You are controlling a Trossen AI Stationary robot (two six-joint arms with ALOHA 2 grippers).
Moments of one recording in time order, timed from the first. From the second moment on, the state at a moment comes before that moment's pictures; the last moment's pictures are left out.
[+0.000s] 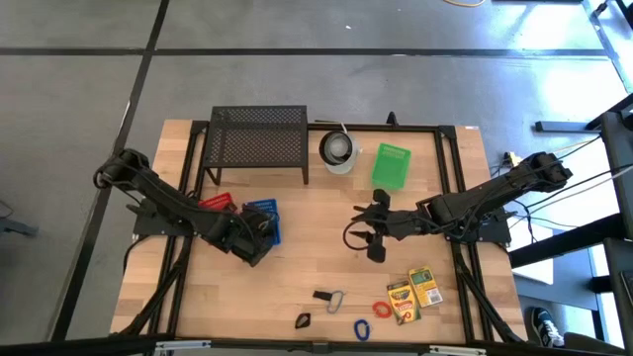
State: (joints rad) left arm -0.47 1.44 0.88 -0.88 -0.51 -1.25; right arm 0.38 1.29 0.82 -0.19 0.40 0.34
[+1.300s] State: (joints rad) left arm -0.47 1.43 0.88 -0.75 -0.52 -1.17; right arm 0.66 1.36 0.70 -0.90 -0.16 0.68
